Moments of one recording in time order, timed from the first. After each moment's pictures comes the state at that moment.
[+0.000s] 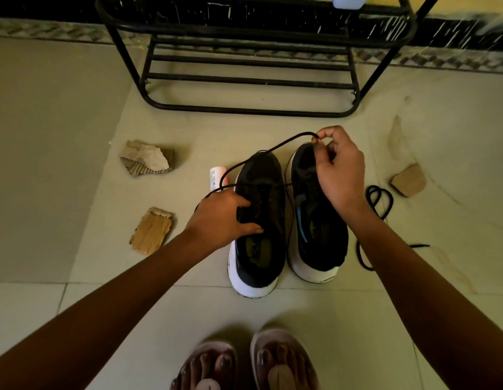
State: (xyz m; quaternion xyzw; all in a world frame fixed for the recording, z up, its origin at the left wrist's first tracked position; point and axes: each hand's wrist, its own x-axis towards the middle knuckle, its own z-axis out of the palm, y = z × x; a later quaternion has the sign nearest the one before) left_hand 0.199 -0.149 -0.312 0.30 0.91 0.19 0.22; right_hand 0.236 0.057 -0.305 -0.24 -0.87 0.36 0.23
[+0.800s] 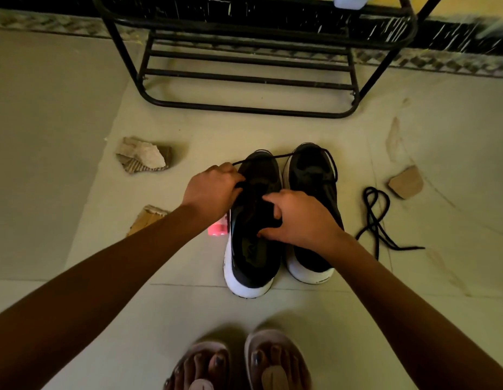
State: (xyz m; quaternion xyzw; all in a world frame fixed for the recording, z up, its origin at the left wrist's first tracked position) left_hand 0.160 -0.136 -0.337 0.36 0.92 0.12 0.07; right_hand 0.265 0.012 -0.300 -0.02 -0.97 0.21 -0.15
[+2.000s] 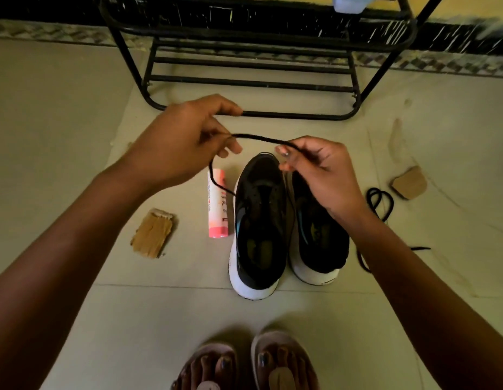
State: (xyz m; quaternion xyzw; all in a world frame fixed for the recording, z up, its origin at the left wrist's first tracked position) left_hand 0.155 -0.161 -0.202 0.33 0.87 0.33 0.14; right_hand 0.244 0.025 -0.266 -0.08 -0.80 0.58 0.13
